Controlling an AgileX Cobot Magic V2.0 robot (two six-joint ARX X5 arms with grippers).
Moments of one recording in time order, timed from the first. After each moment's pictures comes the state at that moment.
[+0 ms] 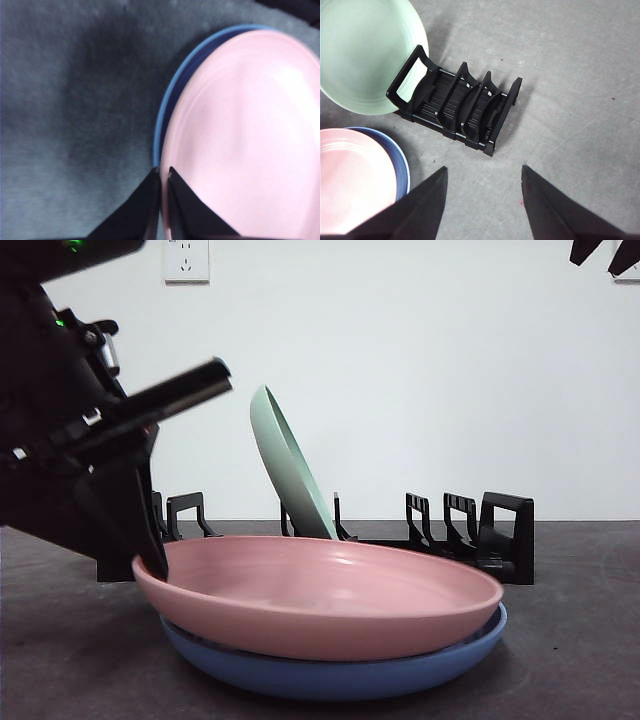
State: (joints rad) left arm -0.80 1.25 0.64 -0.31 -0.09 -0.94; right arm 0.21 1.14 1.33 -0.95 -0.16 -0.09
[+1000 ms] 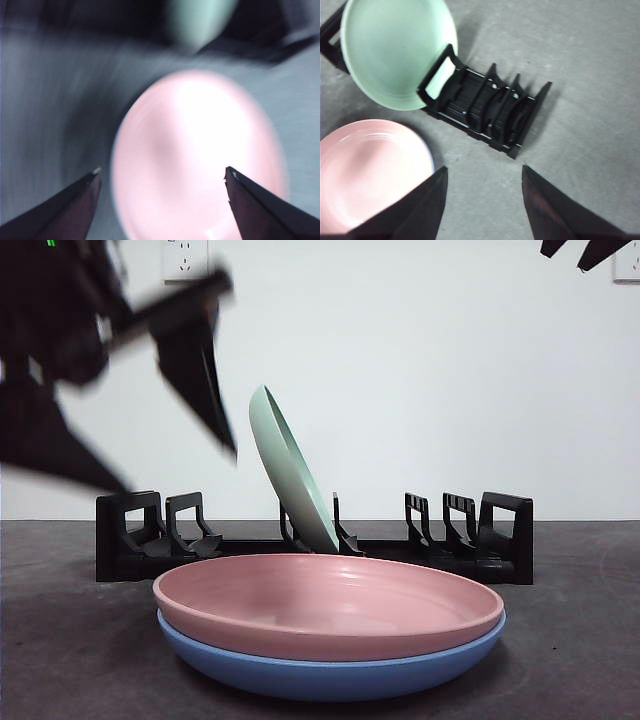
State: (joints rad) left arm -0.84 1.06 0.67 -0.30 -0.18 -0.70; right arm 0.31 1.14 1.33 -0.95 -0.16 -0.07
